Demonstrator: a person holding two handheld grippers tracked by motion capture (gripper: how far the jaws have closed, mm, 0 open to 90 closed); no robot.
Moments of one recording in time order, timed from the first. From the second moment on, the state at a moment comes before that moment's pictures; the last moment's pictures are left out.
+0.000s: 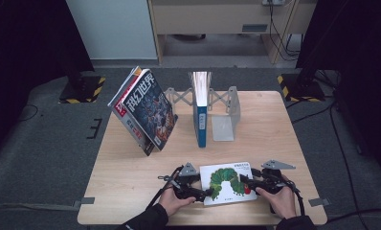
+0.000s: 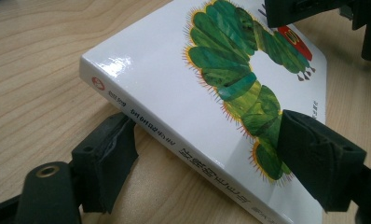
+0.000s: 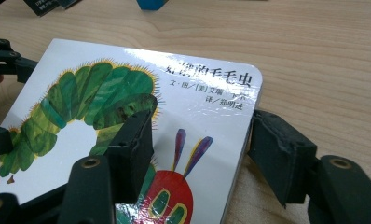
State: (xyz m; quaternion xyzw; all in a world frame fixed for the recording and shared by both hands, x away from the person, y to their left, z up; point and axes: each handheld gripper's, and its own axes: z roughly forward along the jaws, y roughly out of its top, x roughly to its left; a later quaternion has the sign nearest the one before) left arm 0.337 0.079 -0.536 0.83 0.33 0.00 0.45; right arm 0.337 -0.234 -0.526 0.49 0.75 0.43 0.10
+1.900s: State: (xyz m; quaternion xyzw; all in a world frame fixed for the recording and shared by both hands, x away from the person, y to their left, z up) left arm 0.339 0.090 -0.519 0.81 0.32 -0.01 0.49; right arm 0.341 -0.231 -0.523 0.46 0.73 0.49 0.09
